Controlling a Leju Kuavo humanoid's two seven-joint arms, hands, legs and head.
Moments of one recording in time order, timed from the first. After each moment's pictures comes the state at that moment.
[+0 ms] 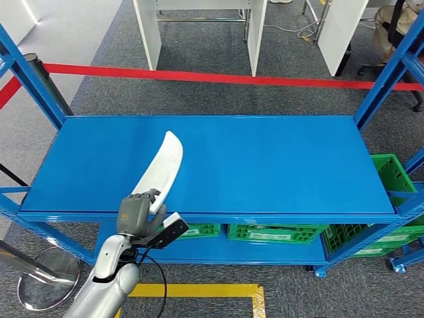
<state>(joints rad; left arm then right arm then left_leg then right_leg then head) -0.17 -0.08 -0.30 -1.16 -1.15 0.46 0.04 0.02 0.01 -0.44 -0.22 0.46 -0.31 -0.31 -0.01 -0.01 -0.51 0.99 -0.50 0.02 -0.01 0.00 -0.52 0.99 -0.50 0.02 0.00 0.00</state>
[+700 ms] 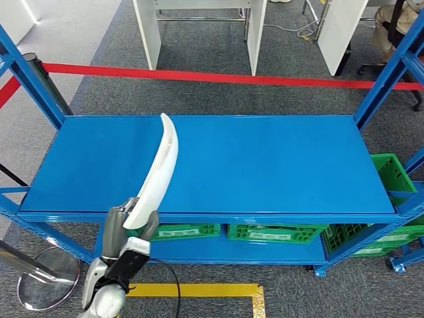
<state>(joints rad) 0.06 -0.07 -0.30 -1.53 -0.61 0.48 -0.36 0.03 0.01 -0.48 -0.21 0.48 -0.32 -0.34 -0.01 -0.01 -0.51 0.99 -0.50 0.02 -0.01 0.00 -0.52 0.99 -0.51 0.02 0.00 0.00</state>
